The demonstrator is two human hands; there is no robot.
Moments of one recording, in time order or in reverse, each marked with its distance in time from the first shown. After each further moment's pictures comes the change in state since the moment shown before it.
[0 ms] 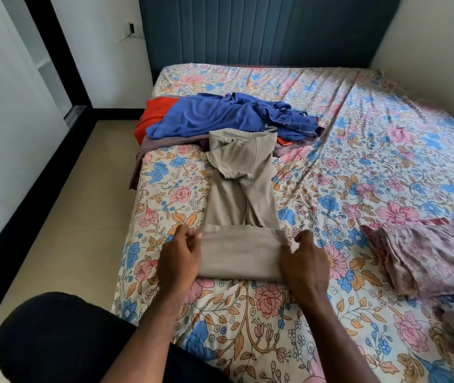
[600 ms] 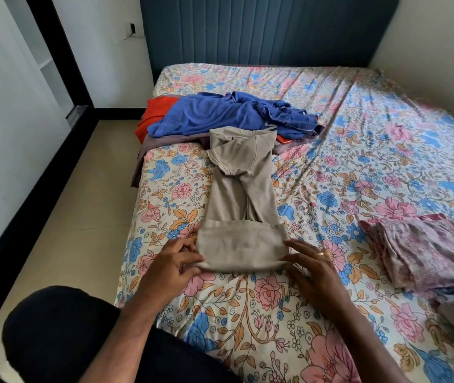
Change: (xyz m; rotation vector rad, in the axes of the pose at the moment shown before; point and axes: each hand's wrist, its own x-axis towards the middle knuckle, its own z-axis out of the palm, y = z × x) left_hand -0.020 -0.040 -0.040 0.010 -0.386 0.338; right_hand -0.008 0.069 -0.022 0.119 -0.260 -0.638
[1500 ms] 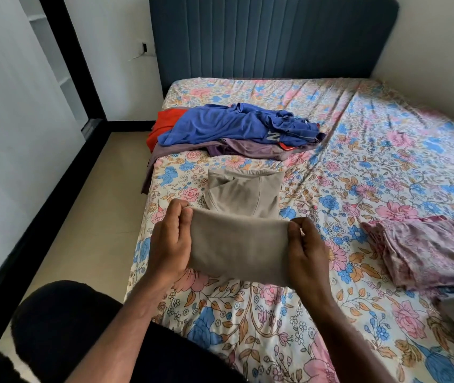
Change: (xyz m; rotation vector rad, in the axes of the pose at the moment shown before) left_hand 0.014 0.079 -0.047 -0.186 0.507 0.088; right_hand 0.022 -0.123 -0.018 0.418 0.424 0.318
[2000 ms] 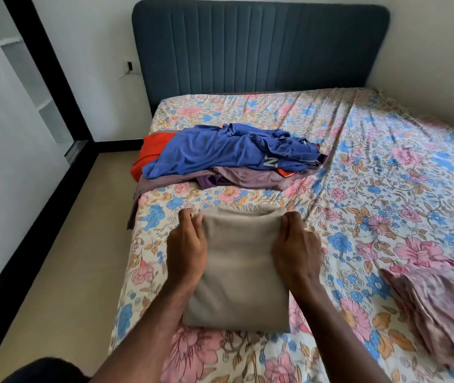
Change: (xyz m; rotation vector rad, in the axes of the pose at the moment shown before) left_hand 0.118 -0.035 0.096 0.282 0.151 -0.100; right_hand 0.150 0.017 0.058 -0.509 0.080 -0.052
